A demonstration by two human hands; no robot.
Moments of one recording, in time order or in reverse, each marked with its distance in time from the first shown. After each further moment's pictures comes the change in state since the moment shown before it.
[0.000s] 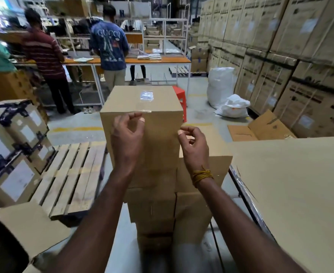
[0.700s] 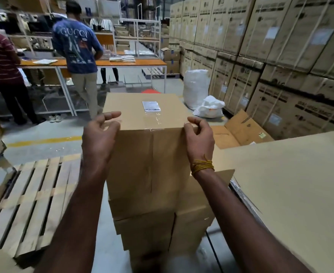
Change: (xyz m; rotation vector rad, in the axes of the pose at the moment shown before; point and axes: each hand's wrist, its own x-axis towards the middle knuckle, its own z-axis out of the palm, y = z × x) left_hand 0.119 -0.044 -0.010 -0.217 -0.200 -0.243; right_hand 0.088 -0.016 0.056 -0.160 0.305 0.110
